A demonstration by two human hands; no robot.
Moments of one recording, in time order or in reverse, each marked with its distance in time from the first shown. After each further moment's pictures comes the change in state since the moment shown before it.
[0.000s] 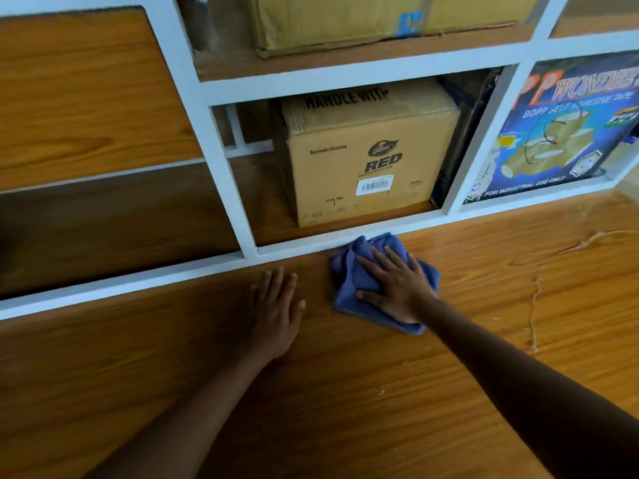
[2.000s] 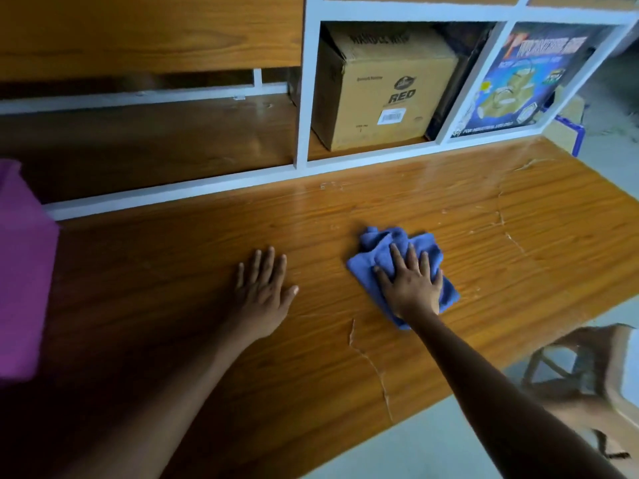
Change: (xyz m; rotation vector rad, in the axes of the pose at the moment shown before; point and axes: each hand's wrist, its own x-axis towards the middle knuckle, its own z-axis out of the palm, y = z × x) left_hand -0.216 -0.133 -0.023 0.054 -0.175 0.138; right_hand -0.210 -0.225 0.034 0.087 0.076 0.649
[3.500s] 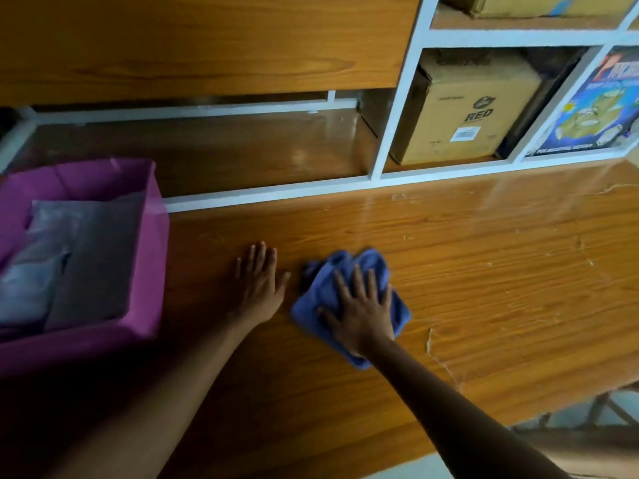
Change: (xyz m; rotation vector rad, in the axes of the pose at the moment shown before) left_hand -0.031 -0.141 -0.015 -0.108 0.185 -0.199; right_hand -0.097 -0.186 0.031 -0.039 -0.056 -0.437
